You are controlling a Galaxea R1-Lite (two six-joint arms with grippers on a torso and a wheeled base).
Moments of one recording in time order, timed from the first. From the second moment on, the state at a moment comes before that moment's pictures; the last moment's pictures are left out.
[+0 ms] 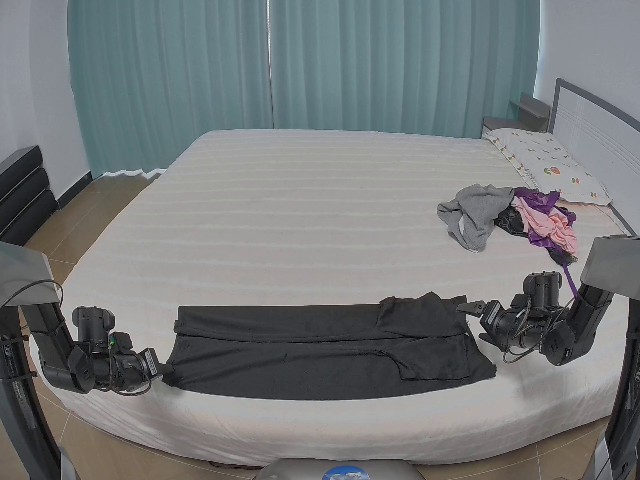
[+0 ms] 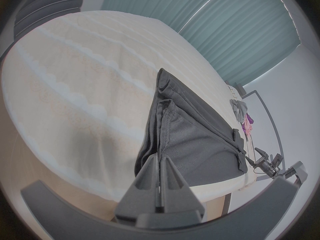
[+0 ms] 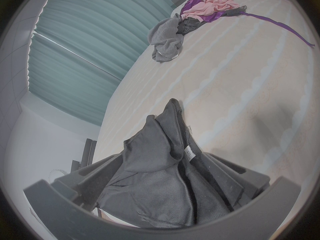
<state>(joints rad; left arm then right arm) 0.16 2.21 -0.41 -0.91 -0.45 -0.38 0.06 2.28 -0.63 -1.02 0.30 0.79</state>
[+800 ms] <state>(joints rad) 0.19 2.17 -0.36 -0.89 -0.45 -0.38 0.06 2.27 -0.63 -1.02 0.29 0.79</state>
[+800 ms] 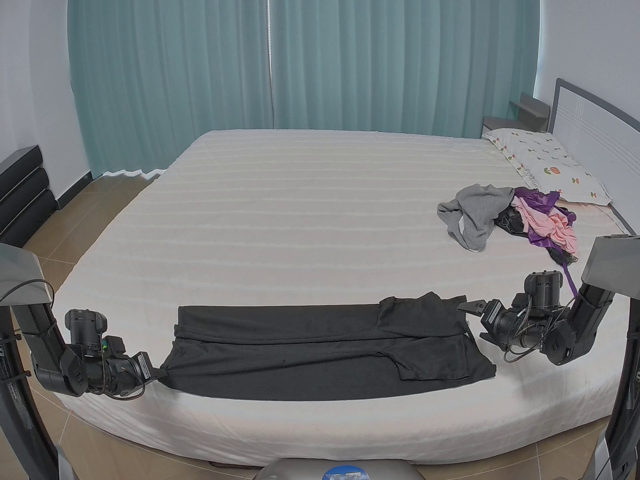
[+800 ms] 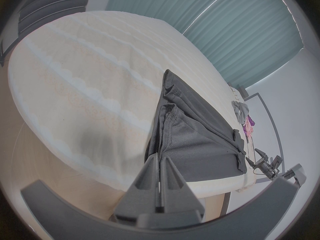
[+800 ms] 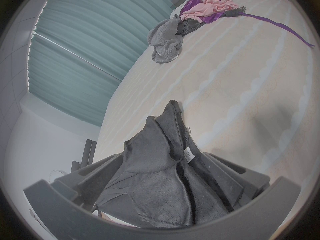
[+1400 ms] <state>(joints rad) 0.19 2.17 -0.40 -0.84 -0.43 -0.39 0.06 2.28 -0.63 -1.02 0.29 0.79</state>
